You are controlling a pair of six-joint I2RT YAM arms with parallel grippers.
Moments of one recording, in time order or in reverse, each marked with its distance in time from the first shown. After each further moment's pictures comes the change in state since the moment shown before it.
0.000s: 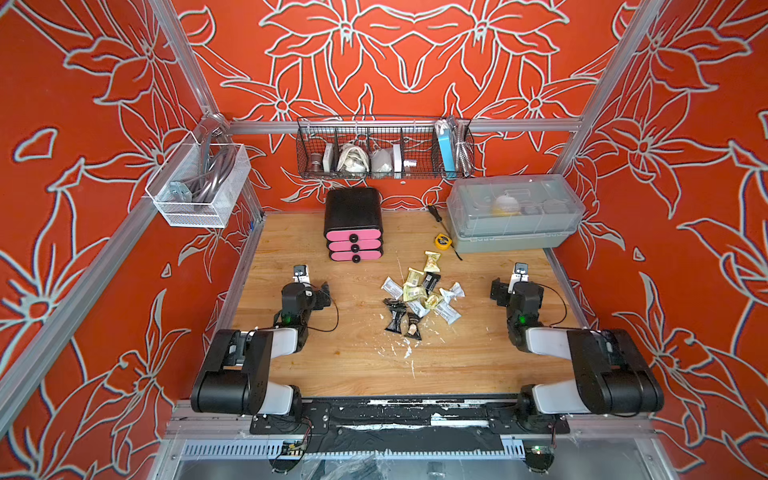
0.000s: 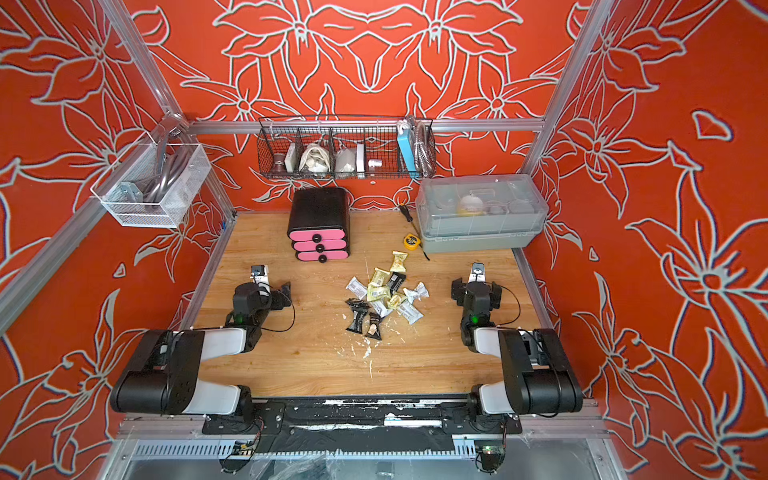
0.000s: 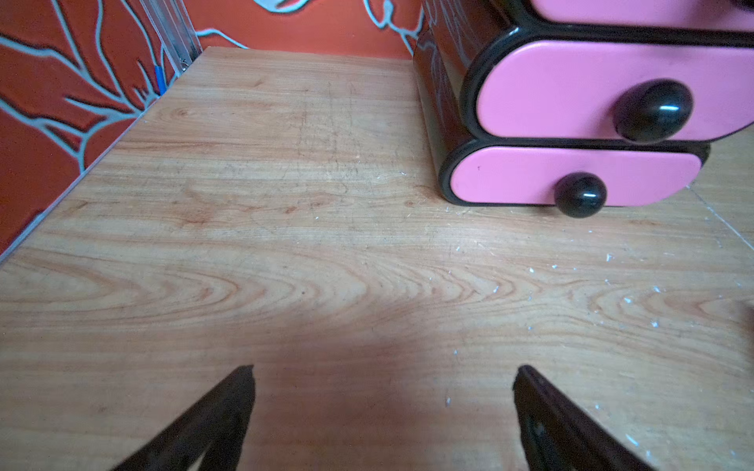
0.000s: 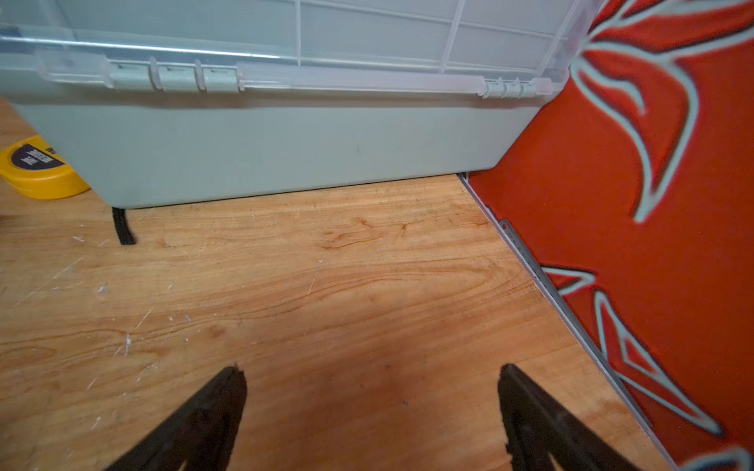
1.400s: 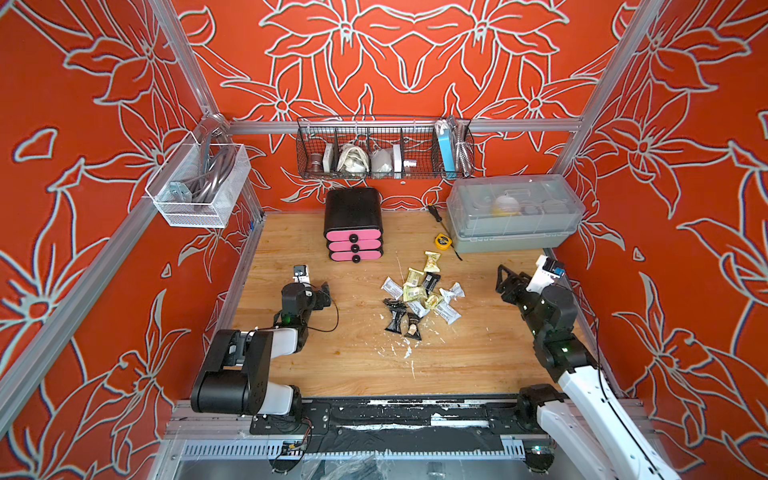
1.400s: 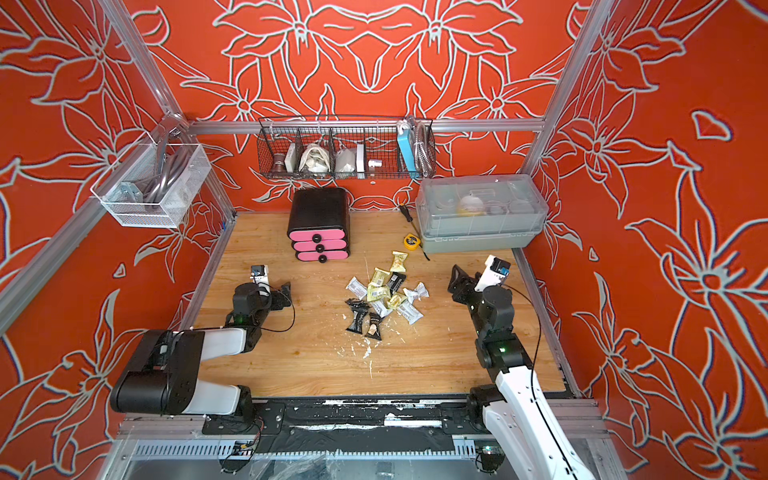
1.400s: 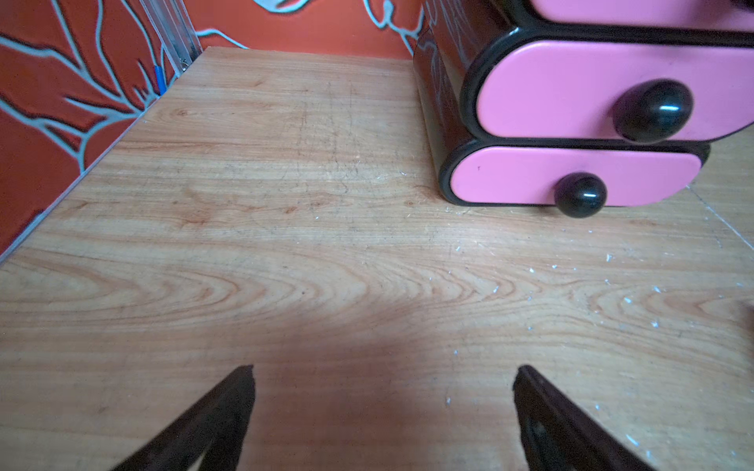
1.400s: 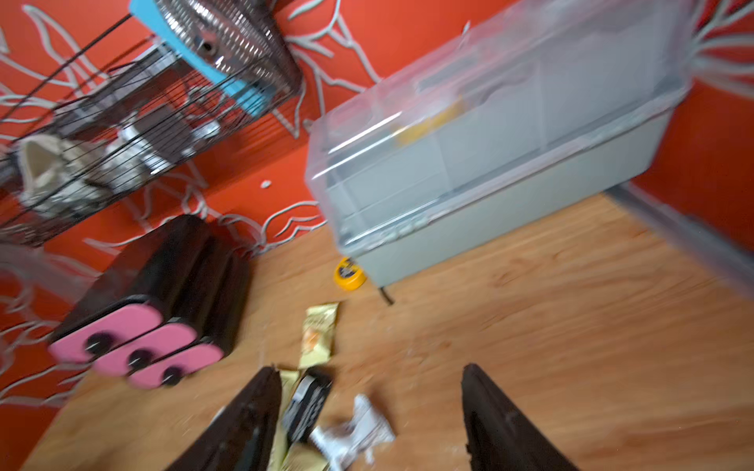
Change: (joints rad) left arm 0.000 0.000 0.000 0.000 0.000 0.000; right arm 0.108 -0.793 0.161 -0.804 -0.379 0.565
